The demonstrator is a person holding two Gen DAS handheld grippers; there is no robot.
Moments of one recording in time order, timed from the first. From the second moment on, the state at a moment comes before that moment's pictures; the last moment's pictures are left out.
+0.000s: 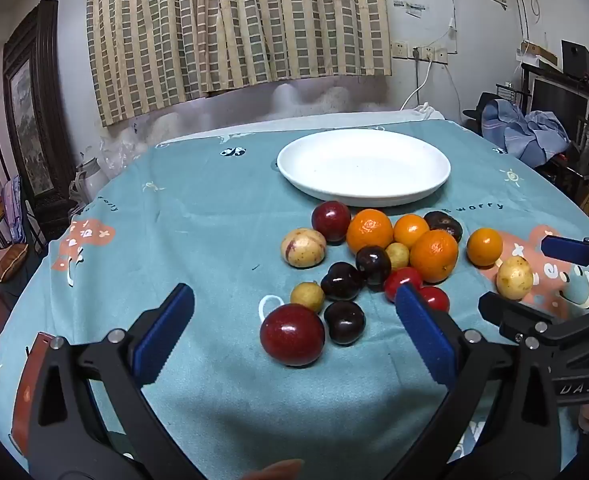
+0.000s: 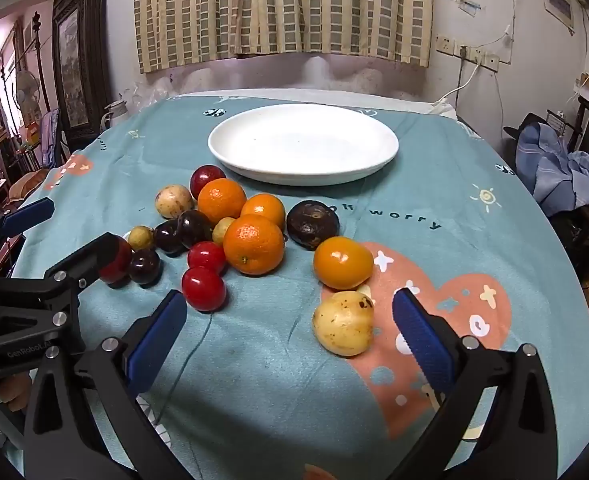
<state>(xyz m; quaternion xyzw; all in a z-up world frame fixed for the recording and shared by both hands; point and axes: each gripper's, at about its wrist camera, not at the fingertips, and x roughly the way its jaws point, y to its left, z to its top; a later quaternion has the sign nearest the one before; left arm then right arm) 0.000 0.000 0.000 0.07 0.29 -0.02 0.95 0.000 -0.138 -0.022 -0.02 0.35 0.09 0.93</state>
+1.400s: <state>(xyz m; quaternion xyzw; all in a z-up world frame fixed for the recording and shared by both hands) 0.003 0.001 -0.006 0.06 0.31 -0.02 0.95 -0.001 -0.136 -0.019 -0.02 0.35 0.10 0.93</state>
